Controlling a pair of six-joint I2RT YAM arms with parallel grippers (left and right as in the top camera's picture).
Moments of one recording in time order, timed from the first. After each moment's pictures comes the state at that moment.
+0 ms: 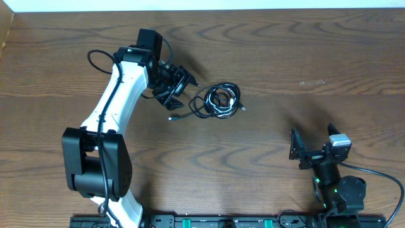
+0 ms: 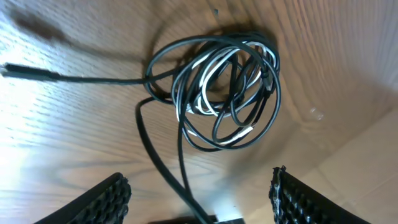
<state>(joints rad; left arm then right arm) -0.16 1.86 1.50 -1.03 0.58 -0.97 0.05 0.03 0.01 -0.06 -0.11 0.12</state>
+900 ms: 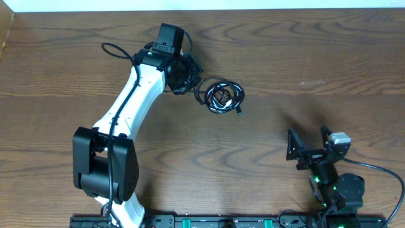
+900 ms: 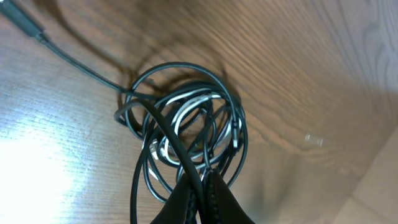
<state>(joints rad) -0.28 1.86 1.50 -0.78 0.36 -0.91 0.05 0.07 0.01 -0.06 -0.18 0.28</state>
